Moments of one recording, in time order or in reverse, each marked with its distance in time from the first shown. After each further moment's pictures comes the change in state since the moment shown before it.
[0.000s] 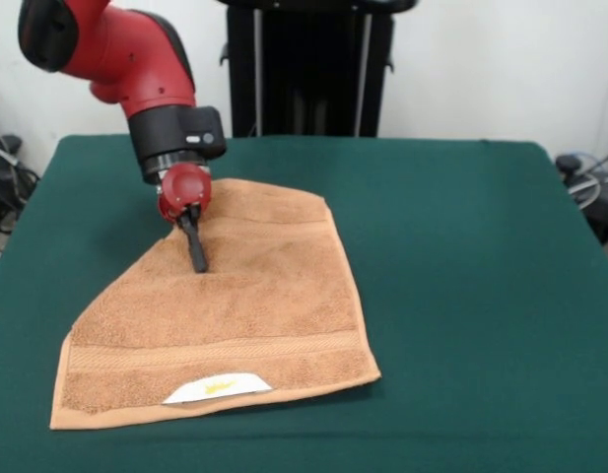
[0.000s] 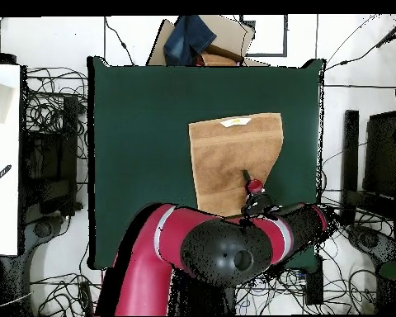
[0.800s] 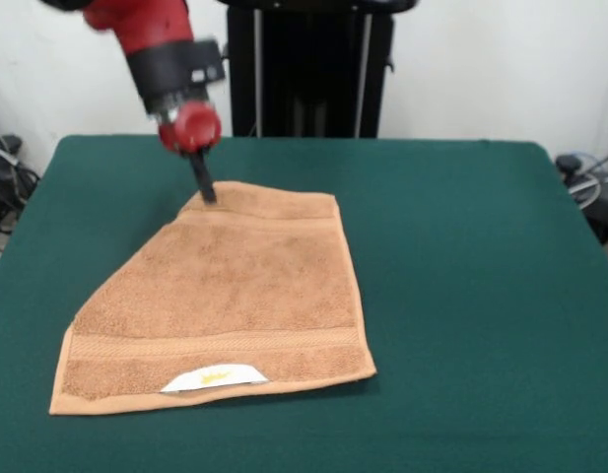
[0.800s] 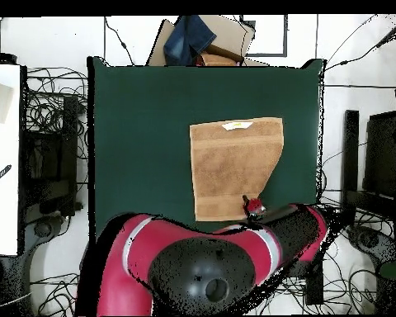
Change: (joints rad) arm 0.082 -0.157 -0.027 0.114 -0.434 0.126 0.134
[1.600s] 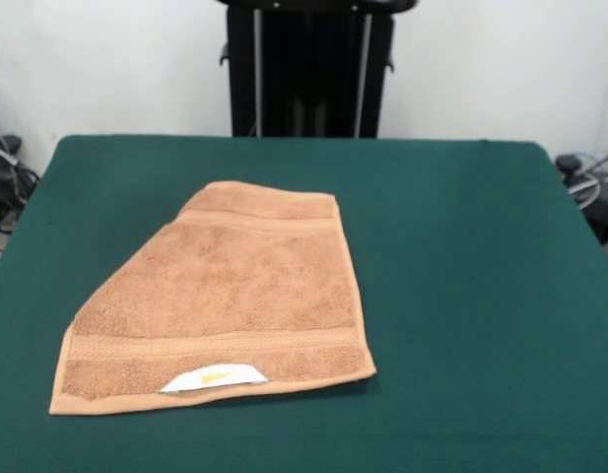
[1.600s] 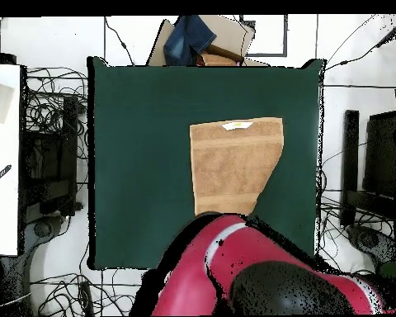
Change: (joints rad) arm -0.314 -0.066 -0.238 0.023 -0.857 -0.587 0.065
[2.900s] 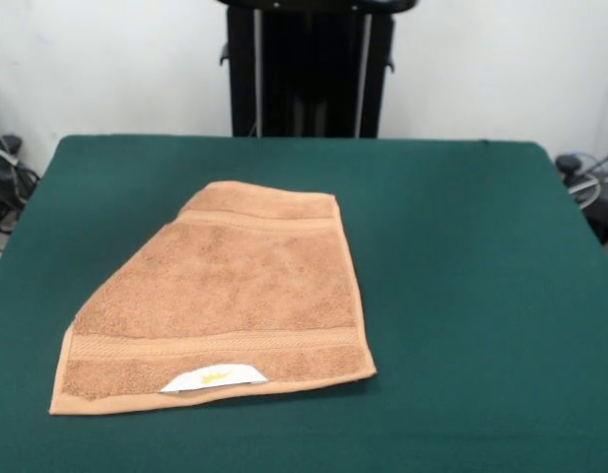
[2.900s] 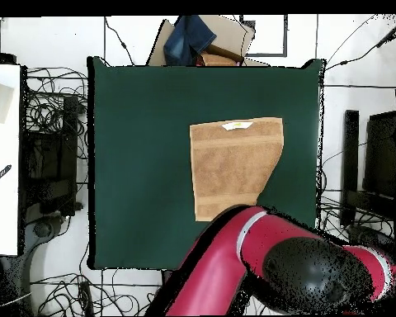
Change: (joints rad) arm -0.081 0.210 0.007 -0.267 -0.125 -0.349 0.000
